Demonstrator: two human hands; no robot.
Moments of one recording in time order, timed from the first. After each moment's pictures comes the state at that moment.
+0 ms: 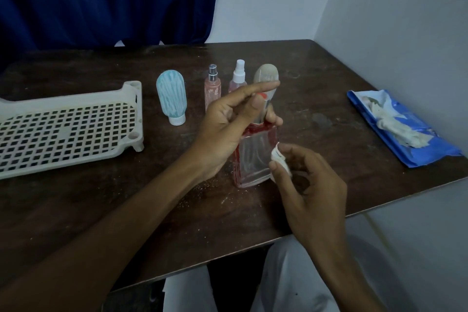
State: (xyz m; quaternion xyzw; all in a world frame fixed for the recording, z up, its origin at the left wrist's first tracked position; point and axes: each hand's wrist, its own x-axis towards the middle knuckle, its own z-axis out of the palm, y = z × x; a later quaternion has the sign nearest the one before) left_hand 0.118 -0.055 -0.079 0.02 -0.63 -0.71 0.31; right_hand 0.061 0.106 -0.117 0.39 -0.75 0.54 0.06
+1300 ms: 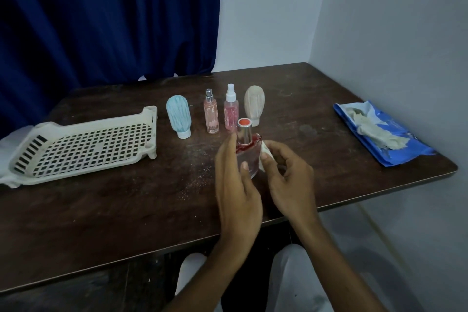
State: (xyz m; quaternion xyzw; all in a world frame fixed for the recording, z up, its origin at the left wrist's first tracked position) left_hand 0.137 0.064 -0.116 0.30 -0.72 -0.37 0.50; right_hand 0.049 0.112 -0.108 0.39 -0.70 0.60 -0.04
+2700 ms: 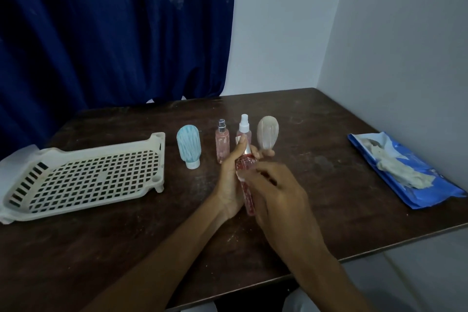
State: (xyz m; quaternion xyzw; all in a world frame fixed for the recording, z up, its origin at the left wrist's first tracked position) left_hand 0.094 -0.052 -0.095 0.15 -0.41 -0.87 0.21; right_hand 0.062 0.077 -0.083 0.57 -0.69 0.39 0.19
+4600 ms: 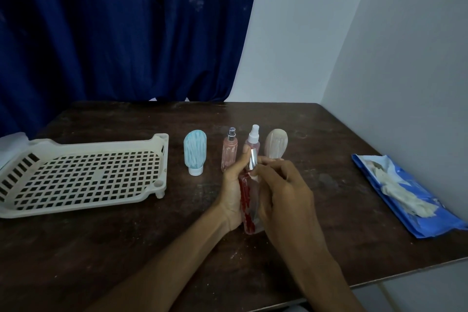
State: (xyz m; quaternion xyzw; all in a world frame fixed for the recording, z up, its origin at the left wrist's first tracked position) left_hand 0.101 -0.056 -0.092 0.11 -0.35 -0.90 0.24; right_hand 0.054 0.042 -0.077 0.53 -0.74 0.37 0.18
